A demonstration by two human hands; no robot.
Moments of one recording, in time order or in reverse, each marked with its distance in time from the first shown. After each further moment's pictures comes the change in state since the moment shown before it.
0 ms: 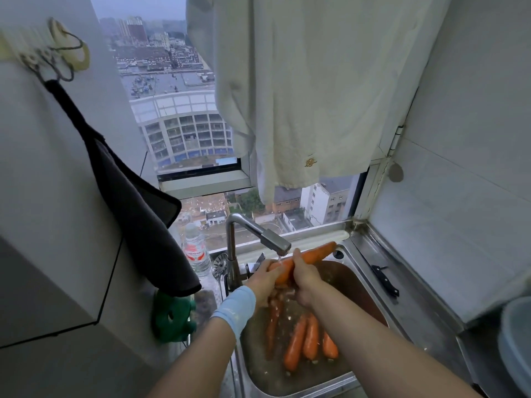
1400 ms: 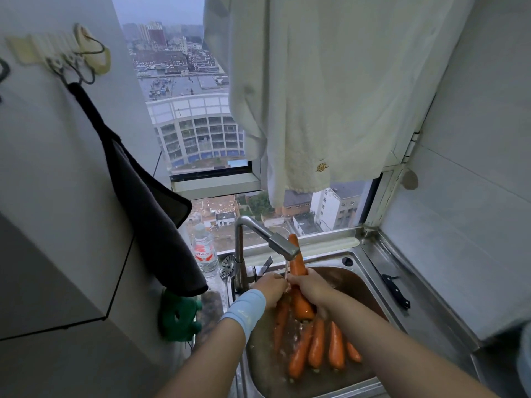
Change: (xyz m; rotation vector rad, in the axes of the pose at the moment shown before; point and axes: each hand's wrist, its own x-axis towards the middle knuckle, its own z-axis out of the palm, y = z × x) left_hand 0.013 0.004 0.003 0.458 0.140 -0.057; right_hand -0.003 0.003 -0.022 -0.473 -0.178 -0.172
